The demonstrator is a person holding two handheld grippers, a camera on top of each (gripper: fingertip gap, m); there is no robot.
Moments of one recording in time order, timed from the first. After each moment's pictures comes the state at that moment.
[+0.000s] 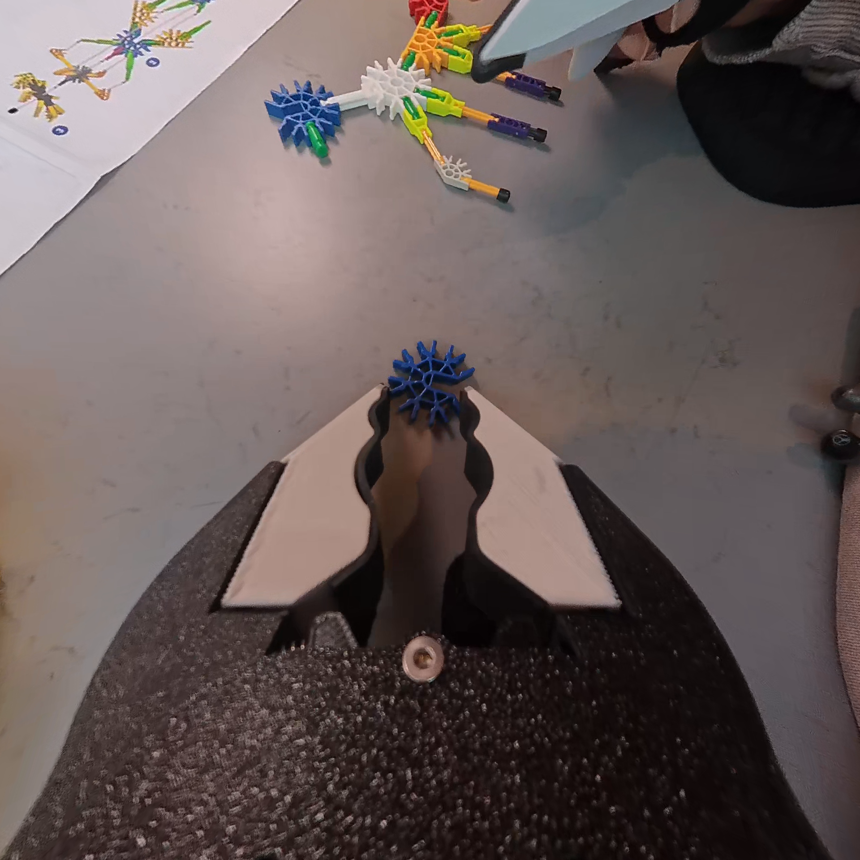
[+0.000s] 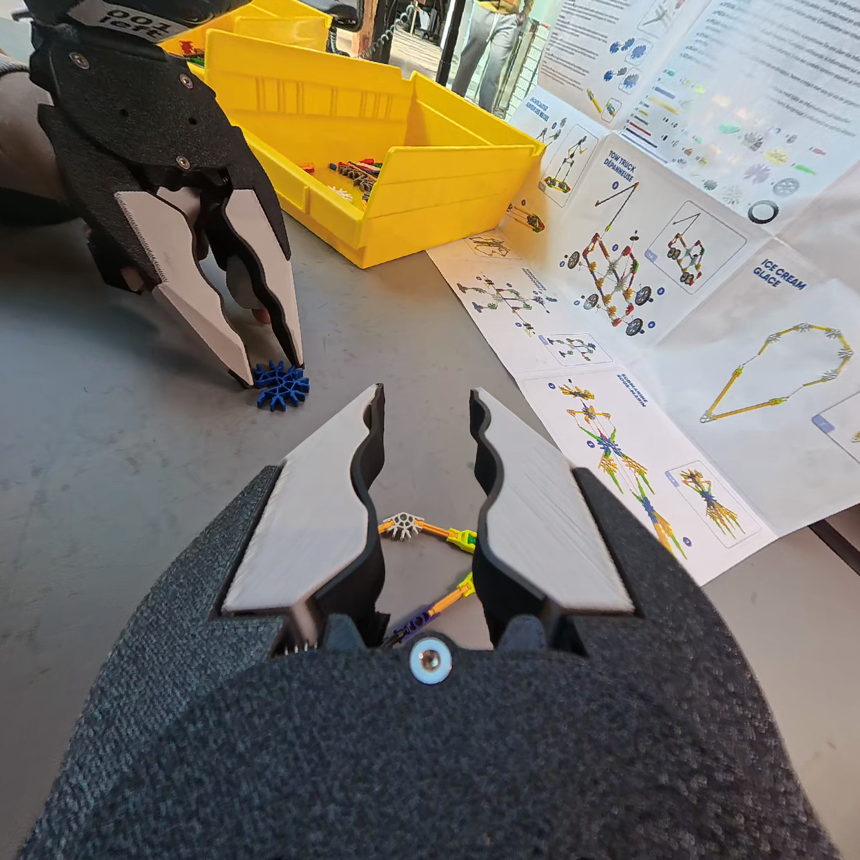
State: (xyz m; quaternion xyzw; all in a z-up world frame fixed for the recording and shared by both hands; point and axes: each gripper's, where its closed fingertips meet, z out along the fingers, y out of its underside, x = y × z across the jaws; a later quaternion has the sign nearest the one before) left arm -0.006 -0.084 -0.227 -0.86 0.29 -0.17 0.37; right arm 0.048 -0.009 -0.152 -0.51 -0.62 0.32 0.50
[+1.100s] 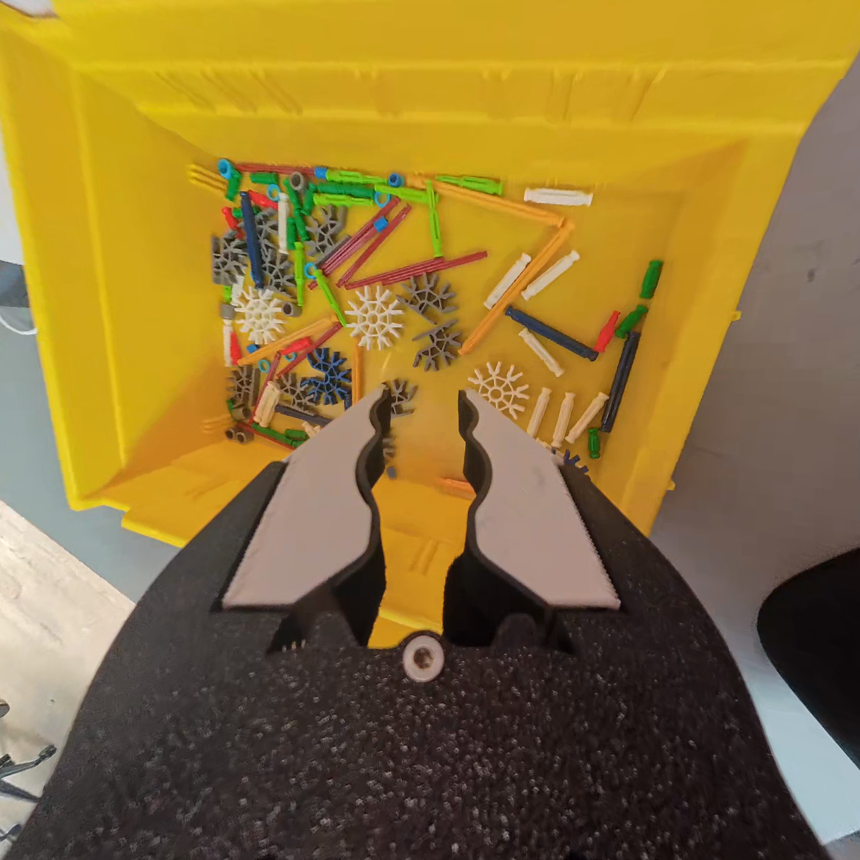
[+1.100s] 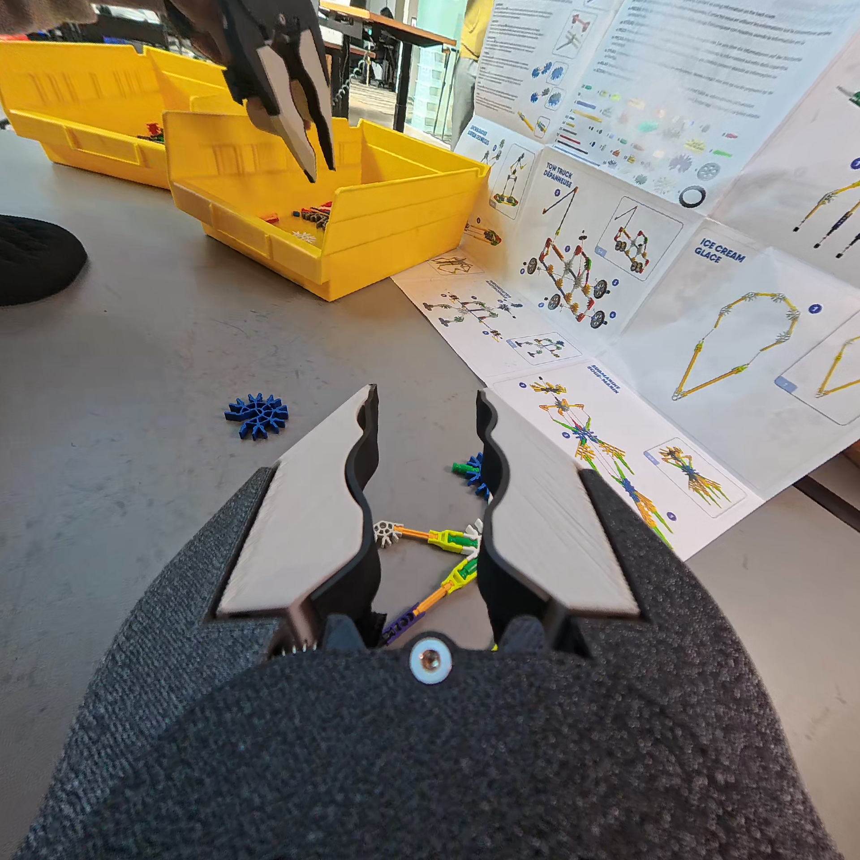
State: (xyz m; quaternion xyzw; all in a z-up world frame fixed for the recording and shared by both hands) left arm -0.304 -0.058 -0.160 -0.94 0.29 0.08 0.17; right arm 0.055 0.010 -0.137 -0.54 -0.56 0.35 0.52
